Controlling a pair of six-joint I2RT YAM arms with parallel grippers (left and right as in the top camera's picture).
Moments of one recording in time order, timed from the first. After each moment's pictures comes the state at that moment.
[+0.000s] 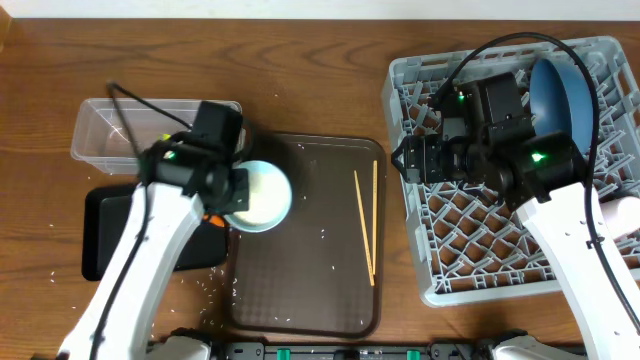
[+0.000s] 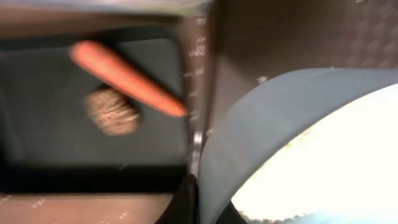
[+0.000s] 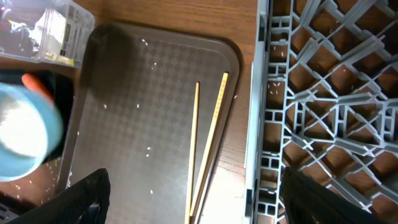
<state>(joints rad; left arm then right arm) -0.24 1.36 1.23 -1.25 -0.14 -0.28 0.33 1.39 1.40 -1.05 -0.21 0.27</state>
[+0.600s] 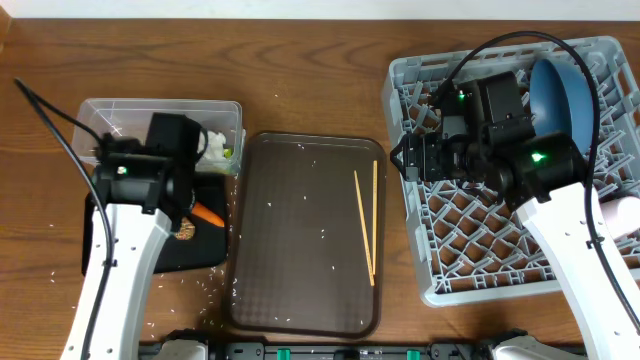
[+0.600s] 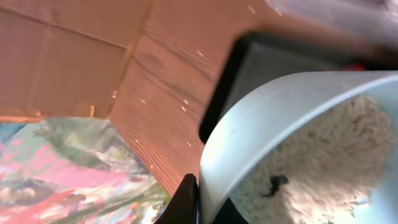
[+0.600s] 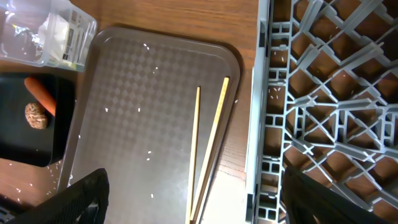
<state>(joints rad) -0.08 1.29 1.25 -1.42 -0.79 -0.49 0.33 1.39 1.40 -1.04 -0.21 0.27</state>
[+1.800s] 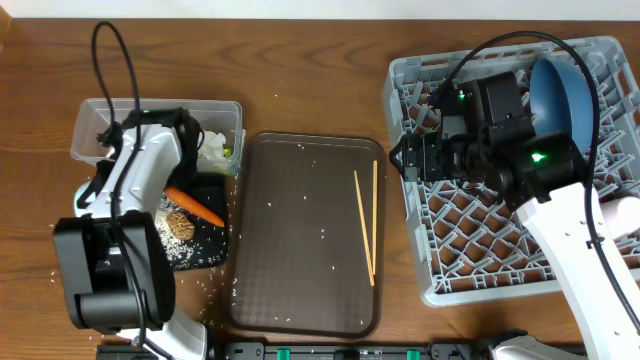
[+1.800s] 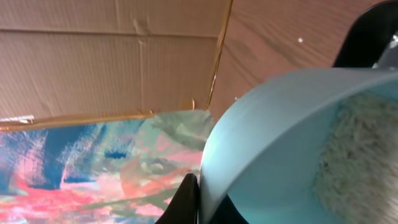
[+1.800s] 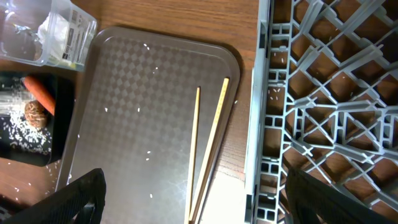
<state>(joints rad) 0.07 1.79 1.25 -1.45 -1.18 -0.56 0.33 1.39 1.40 -1.04 -0.21 0.27</state>
